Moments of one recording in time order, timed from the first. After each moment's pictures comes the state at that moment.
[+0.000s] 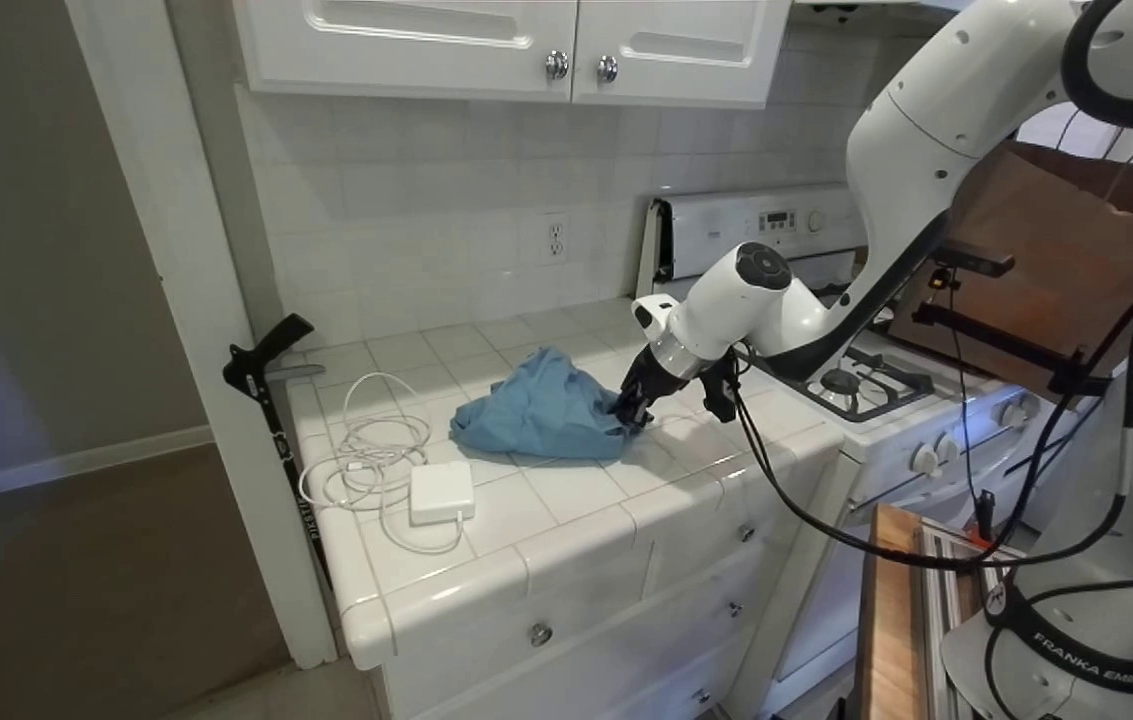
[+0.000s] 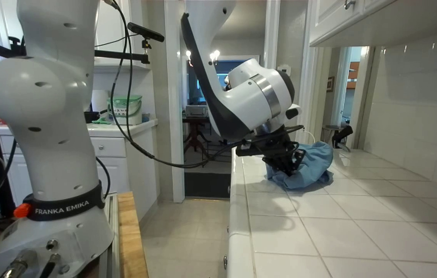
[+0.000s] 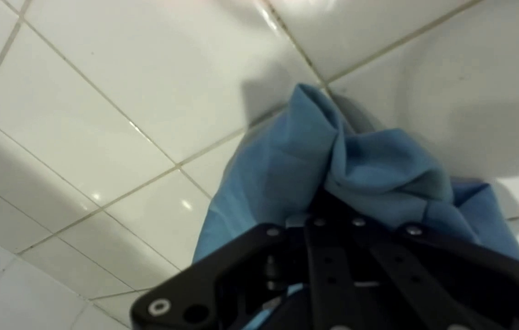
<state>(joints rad) -0.07 0.23 -0.28 -2.39 -1.55 3.24 0.85</state>
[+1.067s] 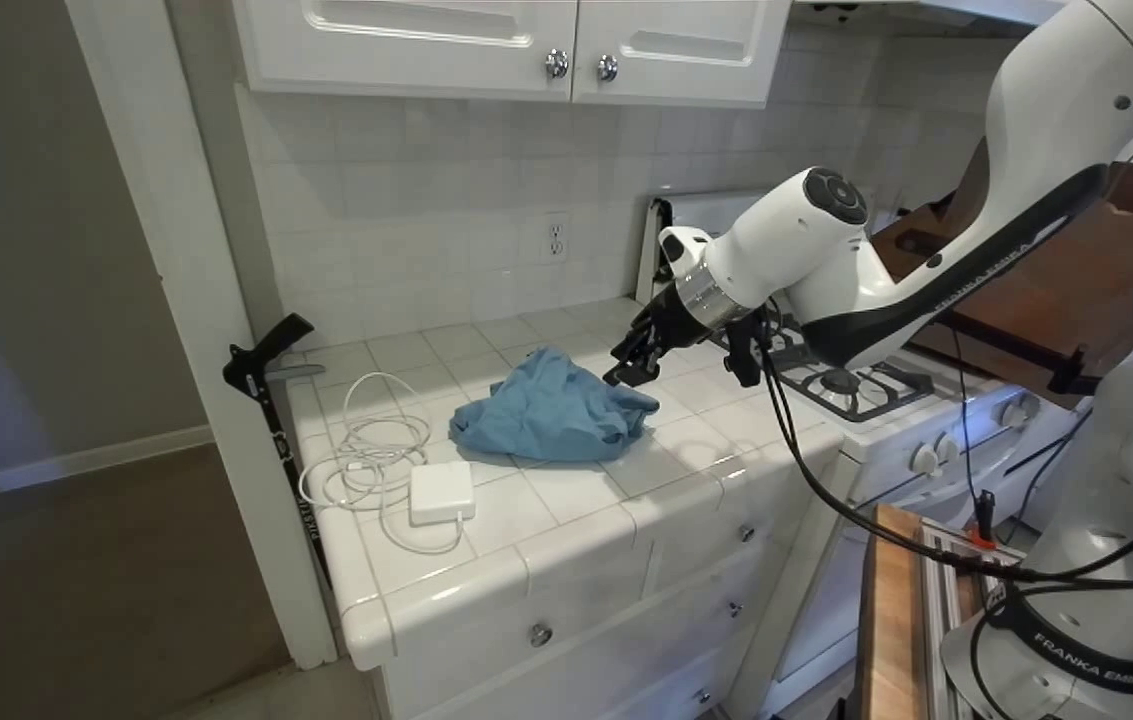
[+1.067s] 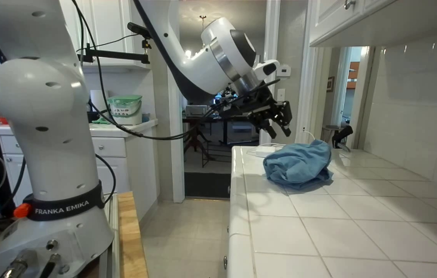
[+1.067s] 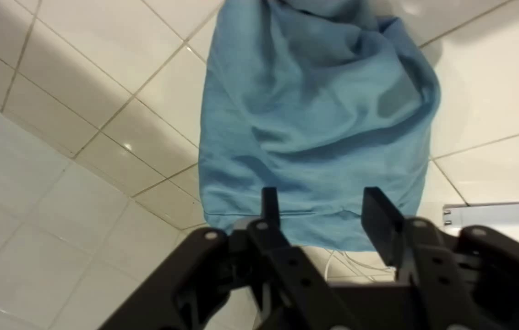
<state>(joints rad) 0.02 -0.15 -0.23 -2.60 -1.18 3.13 0.61</state>
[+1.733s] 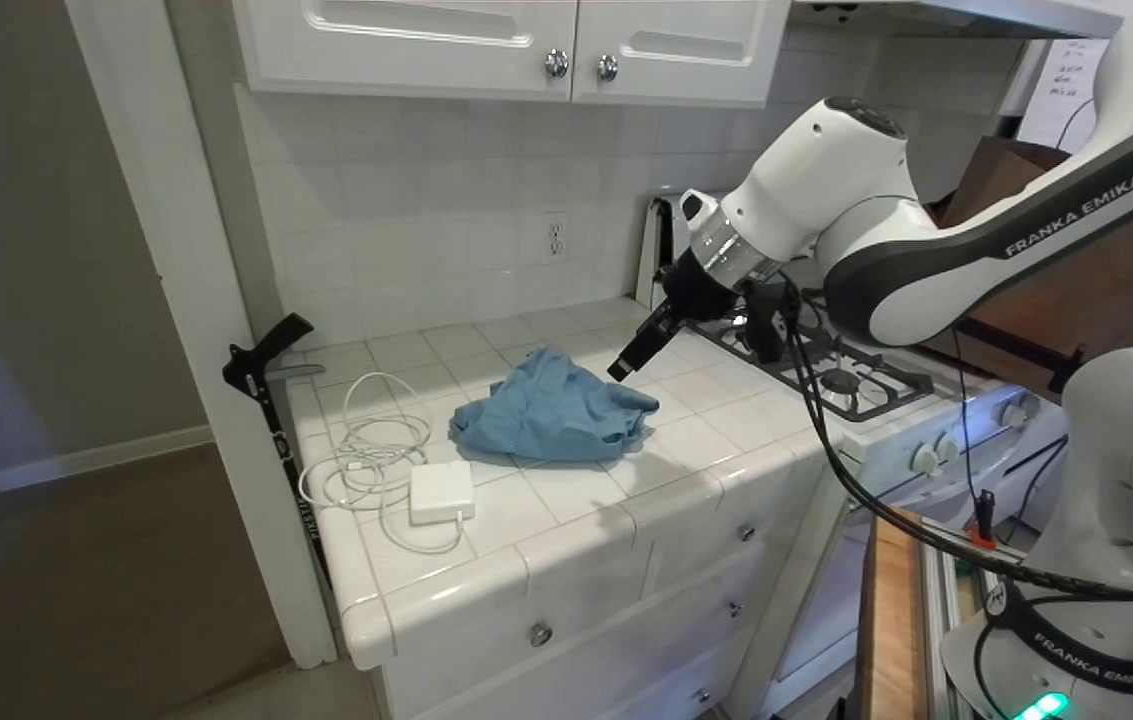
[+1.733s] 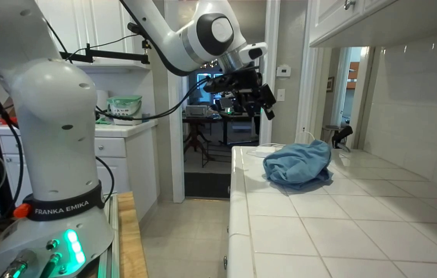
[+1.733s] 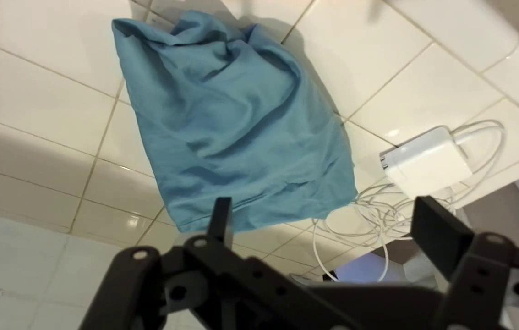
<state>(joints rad) 0.33 -0.40 -0.35 -2.69 -0.54 2.84 0.42</state>
